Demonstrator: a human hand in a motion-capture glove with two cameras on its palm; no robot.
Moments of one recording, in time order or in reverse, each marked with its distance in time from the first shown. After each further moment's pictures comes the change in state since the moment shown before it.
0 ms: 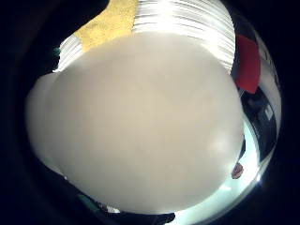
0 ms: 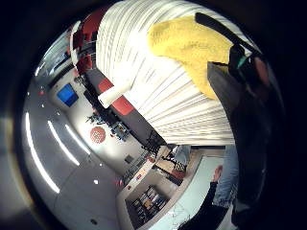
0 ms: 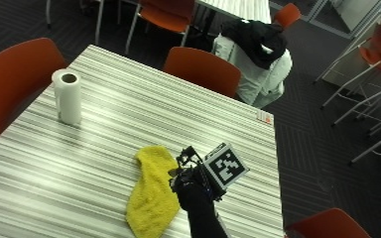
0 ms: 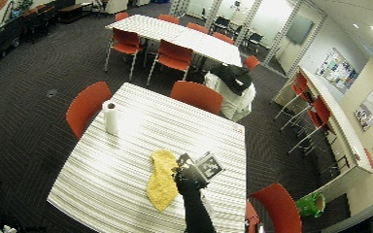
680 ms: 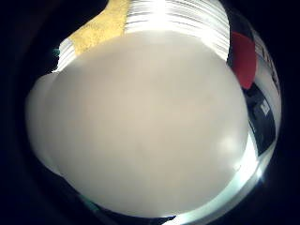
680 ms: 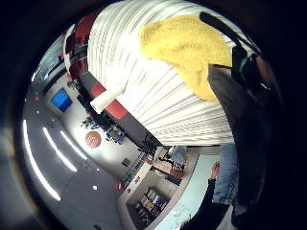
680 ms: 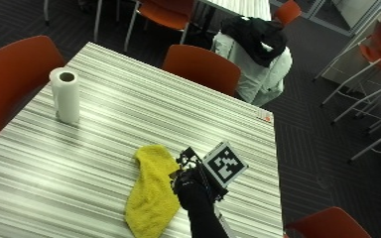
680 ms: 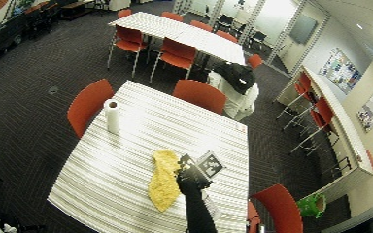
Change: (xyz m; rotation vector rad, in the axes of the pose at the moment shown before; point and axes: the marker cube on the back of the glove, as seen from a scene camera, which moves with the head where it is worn) arm 0.004 0.003 -0.002 -0.029 0.054 0.054
